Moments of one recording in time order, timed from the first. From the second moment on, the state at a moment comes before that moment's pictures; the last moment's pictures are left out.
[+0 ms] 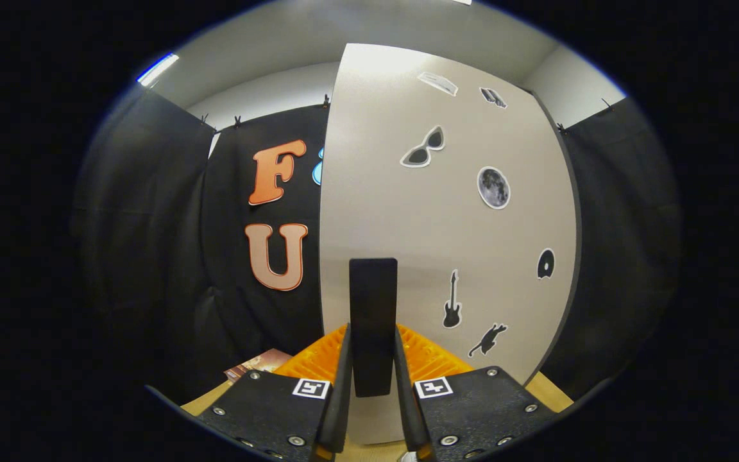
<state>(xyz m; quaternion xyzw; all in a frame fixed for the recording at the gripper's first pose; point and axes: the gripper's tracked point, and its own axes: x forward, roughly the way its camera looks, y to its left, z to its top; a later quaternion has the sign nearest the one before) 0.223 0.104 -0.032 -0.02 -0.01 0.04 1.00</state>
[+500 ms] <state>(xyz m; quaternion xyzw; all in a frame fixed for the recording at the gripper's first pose) 0.157 0.057 -0.030 0.01 0.00 0.07 1.00</state>
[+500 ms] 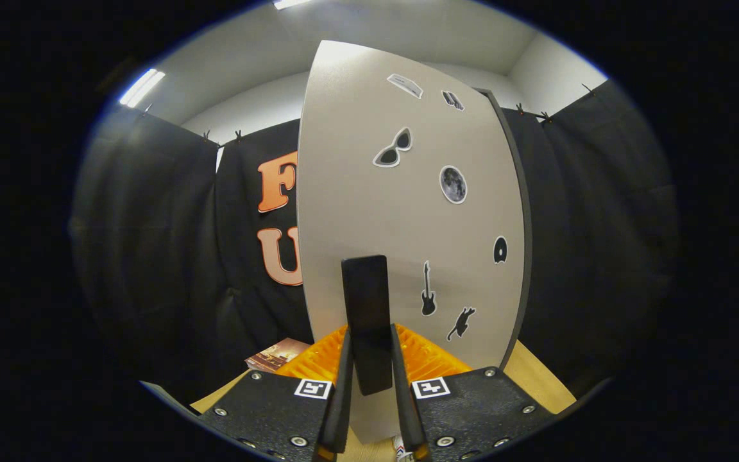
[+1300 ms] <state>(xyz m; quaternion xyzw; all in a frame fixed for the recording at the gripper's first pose) 0.090 -0.060 -0.032 0.00 -0.01 0.03 1.00</state>
